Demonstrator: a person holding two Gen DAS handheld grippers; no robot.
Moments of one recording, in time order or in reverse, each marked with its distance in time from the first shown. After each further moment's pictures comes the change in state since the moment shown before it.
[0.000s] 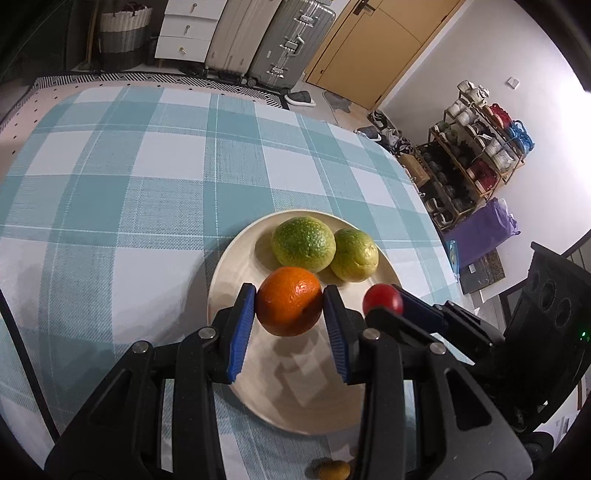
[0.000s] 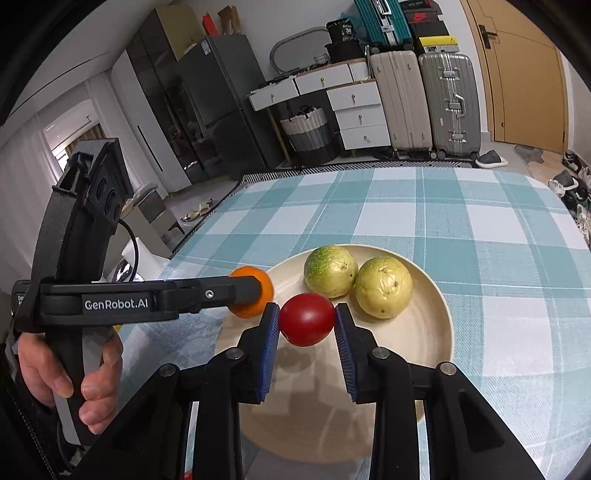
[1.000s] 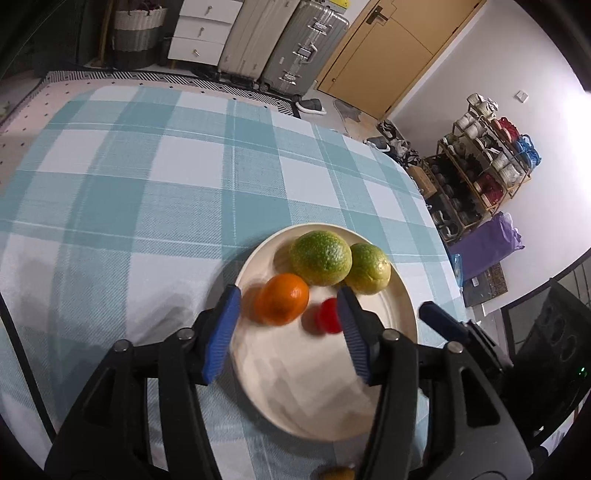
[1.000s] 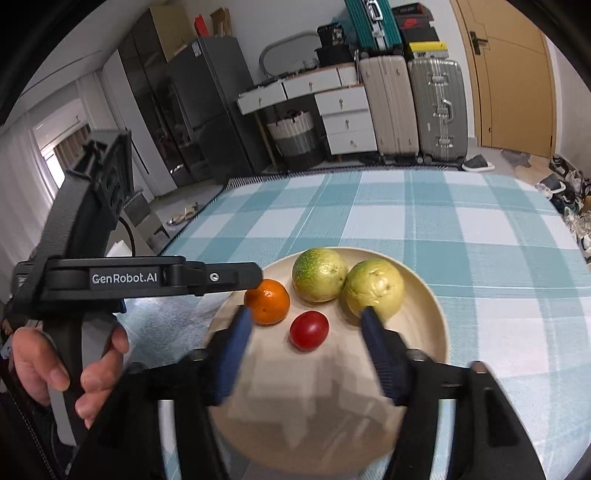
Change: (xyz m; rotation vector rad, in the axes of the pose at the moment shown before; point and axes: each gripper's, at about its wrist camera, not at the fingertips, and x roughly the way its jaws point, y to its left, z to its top) left arm -0.009 0.011 0.000 -0.043 -0.038 0.027; right arm -0.001 0.003 -0.005 0.000 -0.037 -0.067
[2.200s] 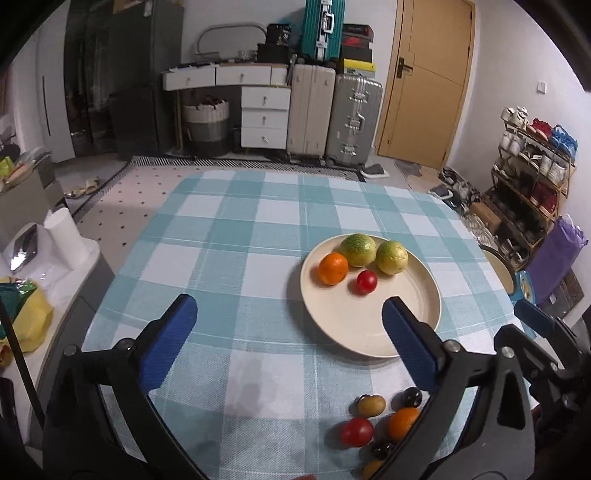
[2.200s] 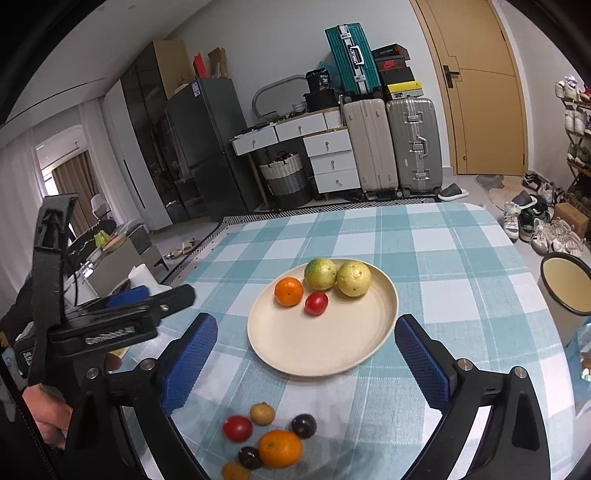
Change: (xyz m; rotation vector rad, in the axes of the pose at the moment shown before) left arm -0.150 -0.057 -0.119 0.109 -0.344 0.381; right arm -0.125 0.030 -0.044 0.025 -0.152 -0.055
